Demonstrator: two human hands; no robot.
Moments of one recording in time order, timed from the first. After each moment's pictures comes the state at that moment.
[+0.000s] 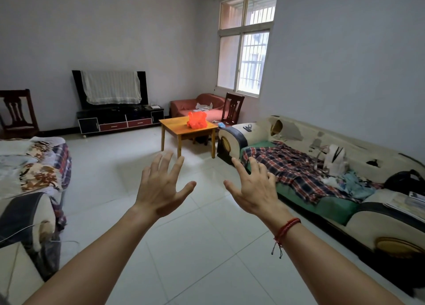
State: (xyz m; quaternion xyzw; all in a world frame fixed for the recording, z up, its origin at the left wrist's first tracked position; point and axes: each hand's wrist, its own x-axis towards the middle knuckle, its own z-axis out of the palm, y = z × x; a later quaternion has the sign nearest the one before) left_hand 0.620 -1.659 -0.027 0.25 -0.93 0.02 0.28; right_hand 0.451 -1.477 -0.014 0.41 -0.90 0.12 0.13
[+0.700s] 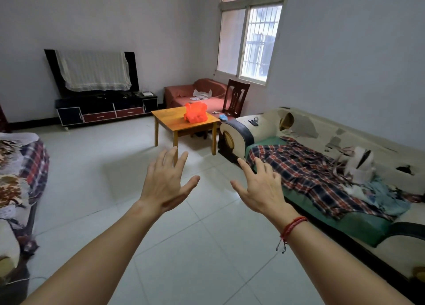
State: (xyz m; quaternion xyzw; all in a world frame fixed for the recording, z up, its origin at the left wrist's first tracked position) left_hand 0.379 -1.935 -0.049 0.24 -0.94 -0.01 0.24; right_hand 0.212 -1.744 -0.046 0.39 -0.91 0.09 0.10
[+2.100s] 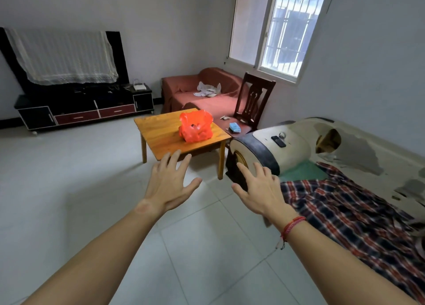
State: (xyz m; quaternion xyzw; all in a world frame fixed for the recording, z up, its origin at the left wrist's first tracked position) left_hand -0.226 -2.443 -0.099 0.28 -0.94 -0.03 0.16; right_hand -0.399 -2.257 -0.094 0.42 -0.91 0.06 0.01
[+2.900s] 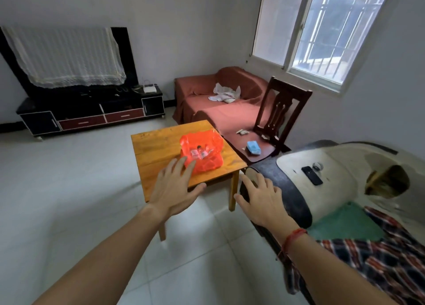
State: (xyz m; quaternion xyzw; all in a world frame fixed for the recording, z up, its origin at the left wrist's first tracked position) left_hand -0.559 -2.706 -0.126 0.33 -0.94 -0.04 0.11; right_hand -0.741 -2.533 -0.136 0.46 -0.89 0.06 -0.02
